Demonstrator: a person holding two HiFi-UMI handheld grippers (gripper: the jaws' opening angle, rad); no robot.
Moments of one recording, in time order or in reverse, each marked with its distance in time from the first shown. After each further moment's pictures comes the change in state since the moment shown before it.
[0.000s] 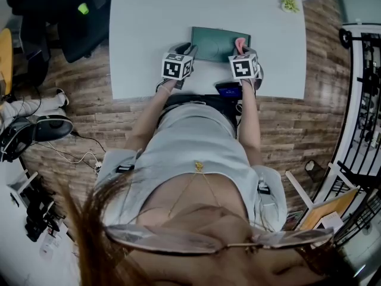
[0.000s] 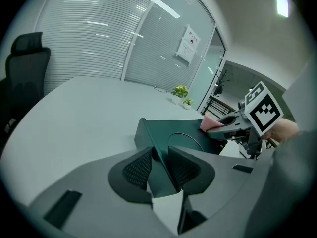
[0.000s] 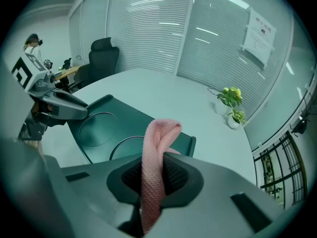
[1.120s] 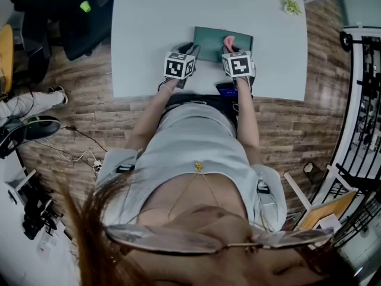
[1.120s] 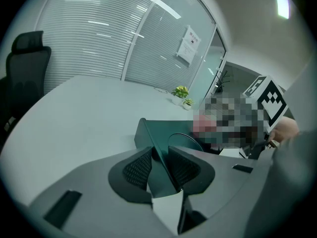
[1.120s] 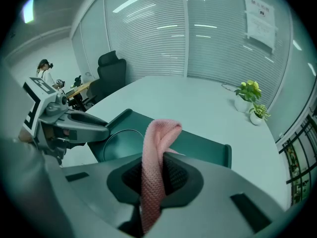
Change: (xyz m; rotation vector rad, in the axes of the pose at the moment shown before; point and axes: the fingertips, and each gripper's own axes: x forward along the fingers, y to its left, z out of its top) left arm 0.001 -0.001 0.001 -0.010 -0.003 -0.003; right arm 0.007 0.048 0.028 0.090 -0.066 0.191
